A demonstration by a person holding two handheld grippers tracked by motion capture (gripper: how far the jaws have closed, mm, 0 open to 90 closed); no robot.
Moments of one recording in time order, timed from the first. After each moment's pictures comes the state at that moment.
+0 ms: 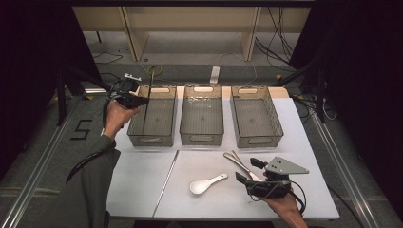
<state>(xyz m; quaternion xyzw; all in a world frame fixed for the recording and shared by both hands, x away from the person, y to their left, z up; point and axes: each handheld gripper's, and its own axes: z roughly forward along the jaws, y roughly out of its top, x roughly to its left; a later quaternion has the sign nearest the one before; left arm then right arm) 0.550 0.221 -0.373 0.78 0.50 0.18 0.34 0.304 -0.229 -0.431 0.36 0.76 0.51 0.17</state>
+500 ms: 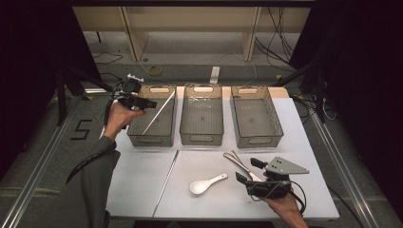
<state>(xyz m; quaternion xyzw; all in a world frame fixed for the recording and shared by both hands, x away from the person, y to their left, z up) 0.549 0.213 -0.373 0.77 0.53 0.15 0.33 0.304 -0.230 -0.431 0.36 0.76 0.51 0.17</state>
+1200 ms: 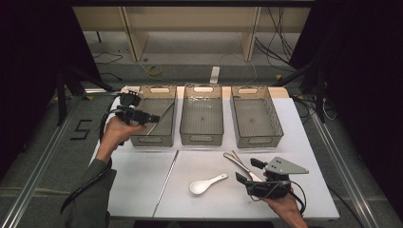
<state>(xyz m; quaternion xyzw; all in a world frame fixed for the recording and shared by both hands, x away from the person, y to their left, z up) 0.478 0.199 -0.370 0.79 0.52 0.10 0.33 0.304 -0.229 -0.432 0.36 0.77 0.50 0.17</state>
